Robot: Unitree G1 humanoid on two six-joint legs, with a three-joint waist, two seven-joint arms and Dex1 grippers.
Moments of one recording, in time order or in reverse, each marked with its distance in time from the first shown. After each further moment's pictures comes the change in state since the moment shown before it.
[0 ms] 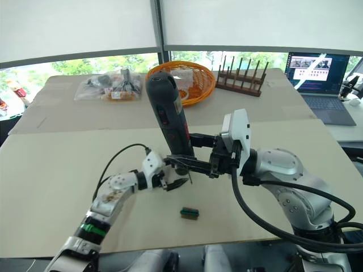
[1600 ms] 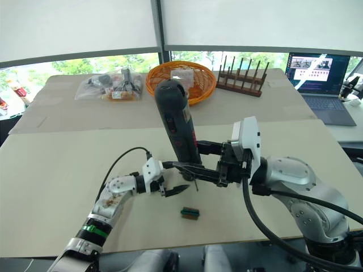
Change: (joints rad) left arm 0.083 0.025 0.026 -0.022 0.019 -0.156 -0.151; right arm 0.055 -0.057 -0.052 -0.064 0.089 0.027 -0.018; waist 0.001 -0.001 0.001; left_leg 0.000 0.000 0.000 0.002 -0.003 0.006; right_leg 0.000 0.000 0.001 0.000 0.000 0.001
